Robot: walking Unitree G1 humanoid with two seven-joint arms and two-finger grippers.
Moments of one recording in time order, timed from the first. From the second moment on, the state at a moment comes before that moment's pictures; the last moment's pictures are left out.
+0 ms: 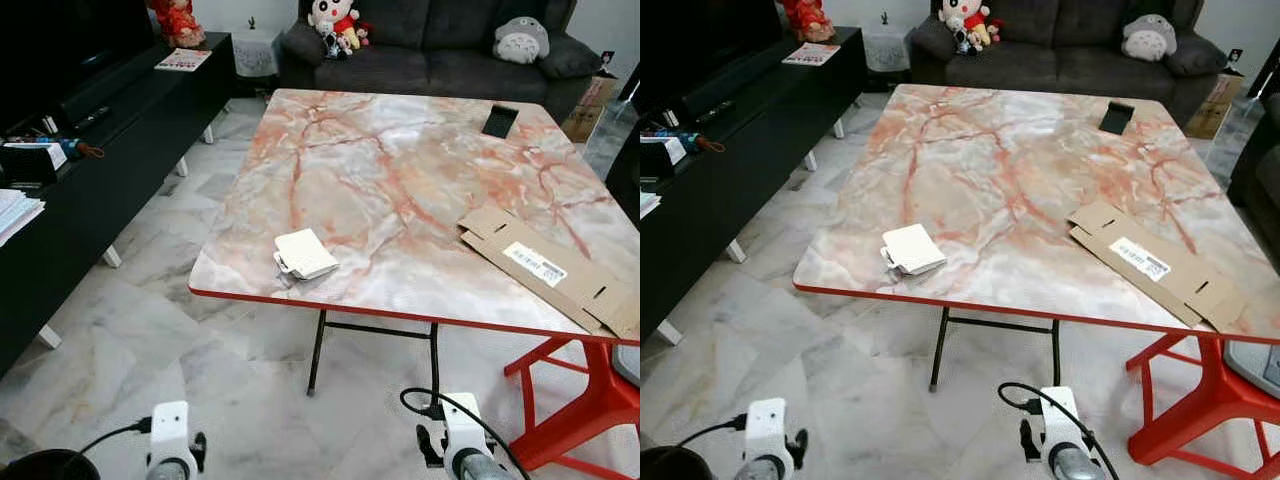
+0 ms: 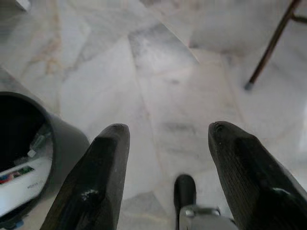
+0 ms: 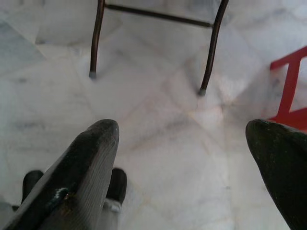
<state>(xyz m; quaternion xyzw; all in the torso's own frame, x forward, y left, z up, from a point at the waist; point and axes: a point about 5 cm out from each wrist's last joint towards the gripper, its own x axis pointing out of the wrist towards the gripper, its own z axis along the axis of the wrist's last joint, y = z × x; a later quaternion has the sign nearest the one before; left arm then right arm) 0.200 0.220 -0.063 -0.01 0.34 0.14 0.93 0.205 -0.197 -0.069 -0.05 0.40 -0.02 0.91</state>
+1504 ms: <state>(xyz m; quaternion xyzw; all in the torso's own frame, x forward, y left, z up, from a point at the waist) 0.297 0.159 0.186 0.06 -0.17 0.02 0.98 0.330 -0.146 0.127 -0.01 -0.12 0.04 0.99</state>
